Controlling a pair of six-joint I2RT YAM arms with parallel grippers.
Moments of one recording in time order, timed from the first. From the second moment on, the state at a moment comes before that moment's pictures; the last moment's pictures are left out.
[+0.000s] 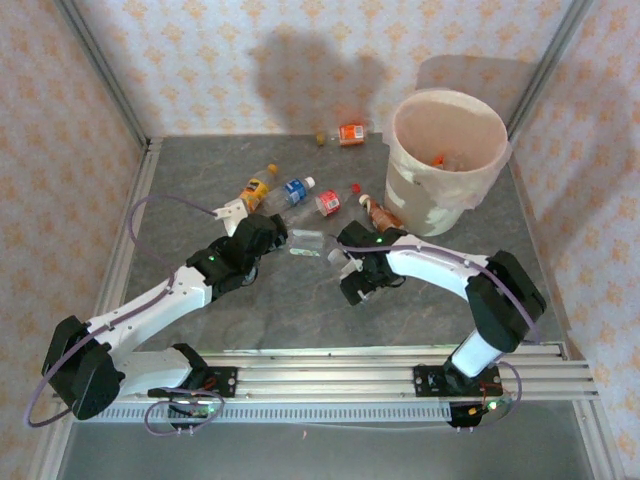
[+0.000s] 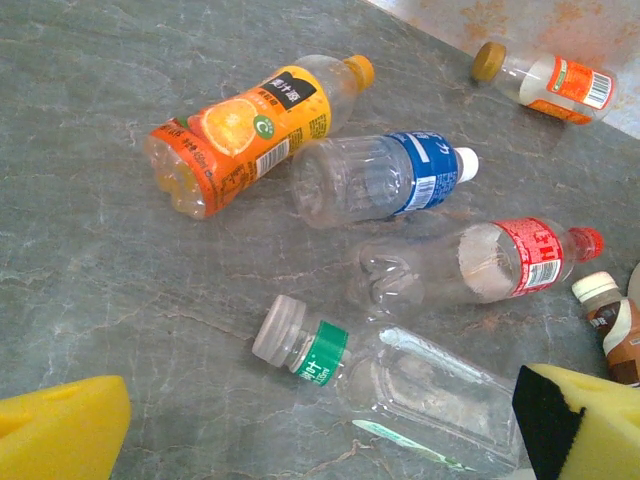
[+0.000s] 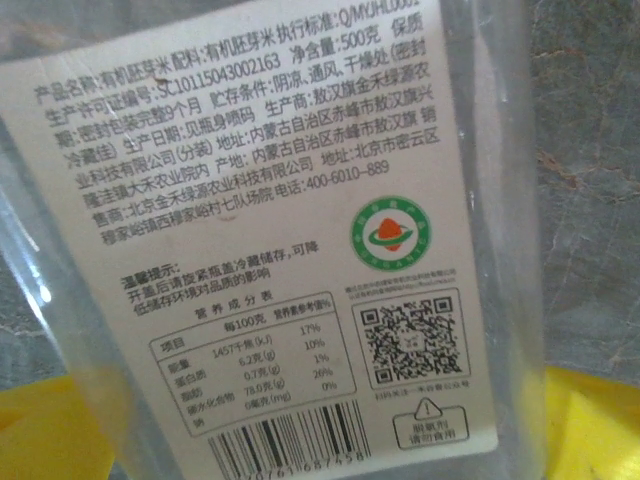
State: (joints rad) left arm -0.63 1.17 0.82 -0.40 -0.57 -0.89; right arm 0.76 1.60 1.02 -0.85 0.09 0.18
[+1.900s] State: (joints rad) left arm -0.58 1.03 0.80 -0.42 -0.57 -0.94; right arm 0.37 1.41 1.69 -0.69 -0.04 0.13
